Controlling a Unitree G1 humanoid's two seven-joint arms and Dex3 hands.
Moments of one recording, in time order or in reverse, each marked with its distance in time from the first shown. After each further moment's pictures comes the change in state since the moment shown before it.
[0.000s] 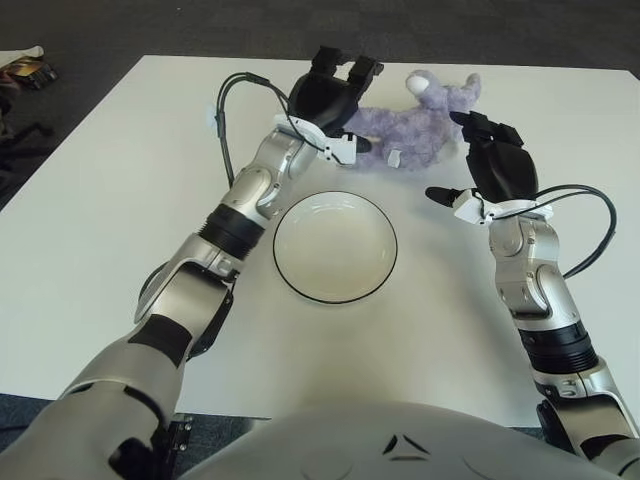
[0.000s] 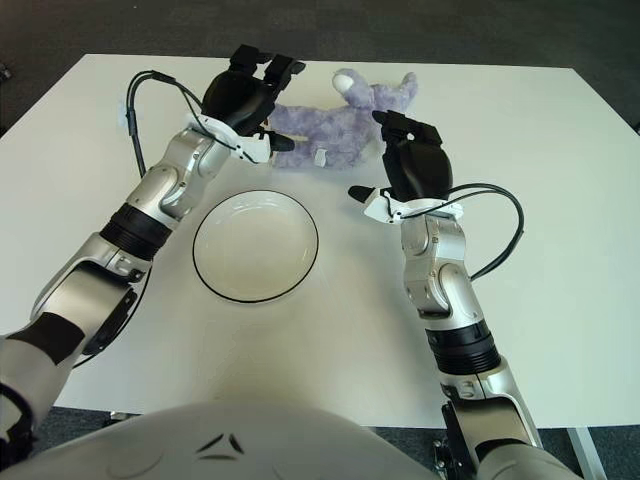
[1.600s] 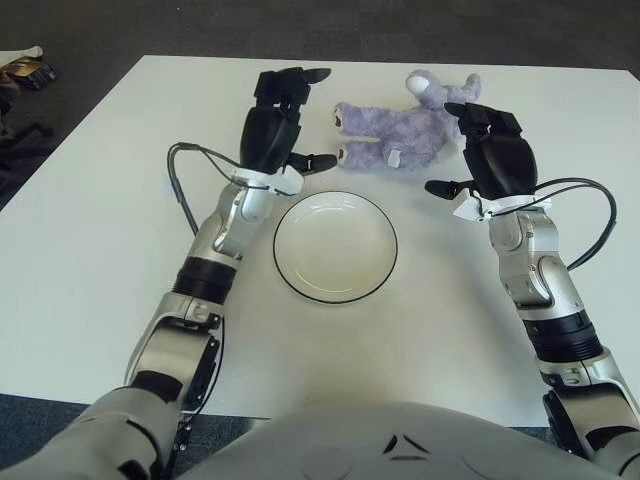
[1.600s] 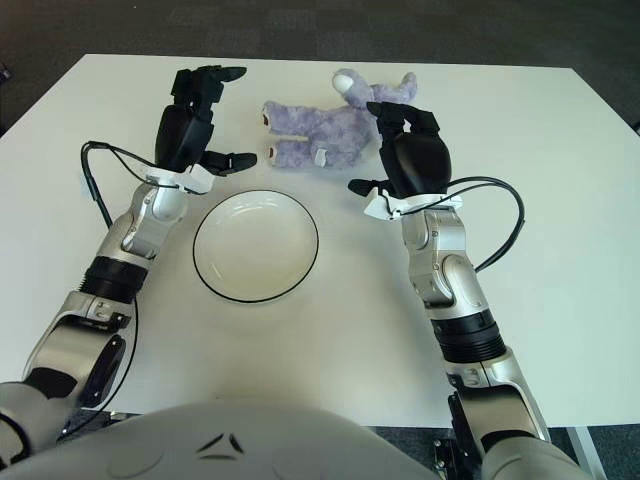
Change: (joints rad) left arm 0.318 0.016 0.278 -0.102 -0.214 -0.382 0.369; right arm -0.038 -0.039 0.003 0.074 0.004 -0.129 -0.084
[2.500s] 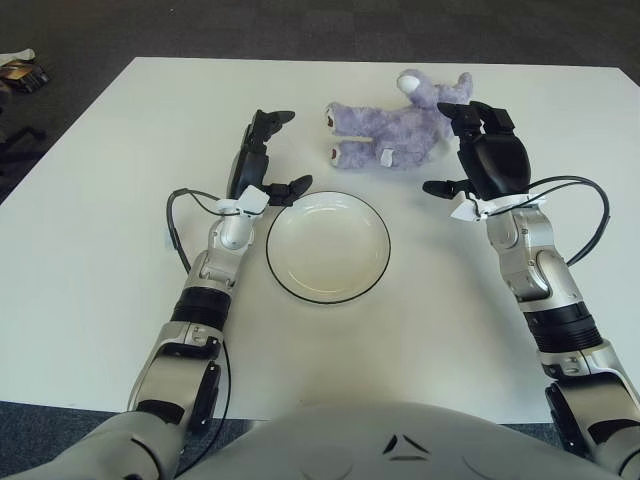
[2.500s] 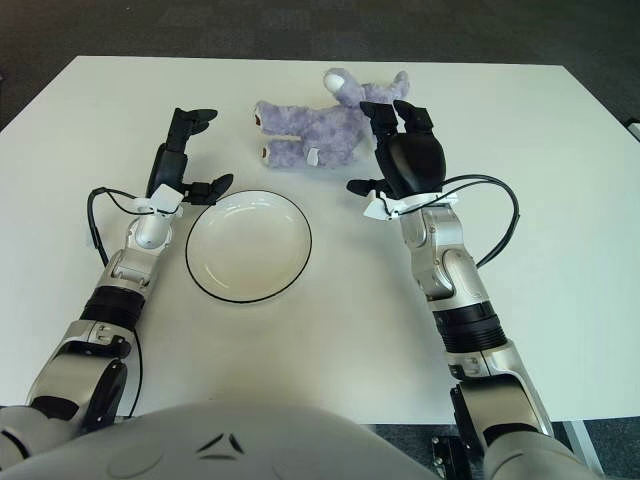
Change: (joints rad) left arm 0.161 -0.053 0.112 0.105 -0.309 -0.107 -0.156; right arm -0.027 -0.020 0.004 0.107 0.000 -0.118 -0.068
